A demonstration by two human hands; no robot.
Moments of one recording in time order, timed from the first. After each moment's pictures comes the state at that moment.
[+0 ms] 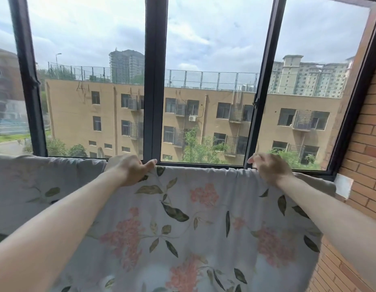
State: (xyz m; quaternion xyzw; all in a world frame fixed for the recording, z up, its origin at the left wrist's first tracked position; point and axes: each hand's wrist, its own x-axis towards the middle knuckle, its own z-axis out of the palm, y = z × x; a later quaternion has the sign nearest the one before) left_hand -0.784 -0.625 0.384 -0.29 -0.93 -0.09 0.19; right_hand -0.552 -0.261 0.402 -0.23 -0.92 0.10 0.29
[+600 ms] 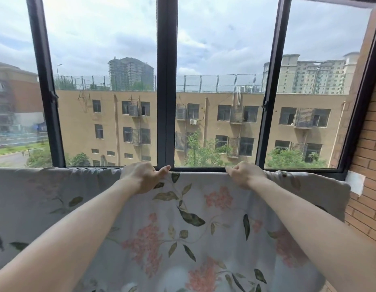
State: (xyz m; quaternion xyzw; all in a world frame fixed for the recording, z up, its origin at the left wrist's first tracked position) left_hand -0.803 -0.684 0.386 -0.34 -0.92 -0.09 0.19; right_hand -0.628 -0.393 0.398 -0.28 -0.93 0.12 0.20
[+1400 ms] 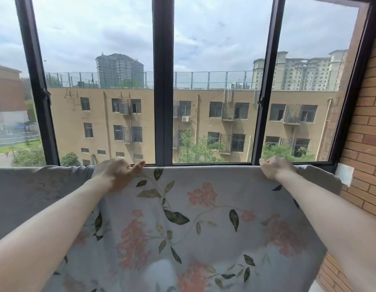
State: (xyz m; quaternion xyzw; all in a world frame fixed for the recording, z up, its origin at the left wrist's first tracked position) left_hand -0.871 -0.758 0.379 -0.33 -0.90 -0.09 0.26; right_hand -0.589 -0.345 0.397 -0.43 -0.87 0.11 0.21
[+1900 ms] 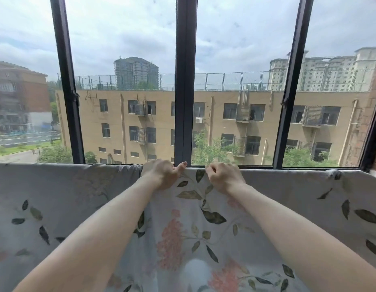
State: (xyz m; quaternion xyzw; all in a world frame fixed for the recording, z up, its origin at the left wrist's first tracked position) left_hand -0.849 -0.714 0.378 -0.34 -0.91 -0.10 0.20; right_hand -0.702 -0.539 0.382 -0.16 -0.94 0.13 0.25
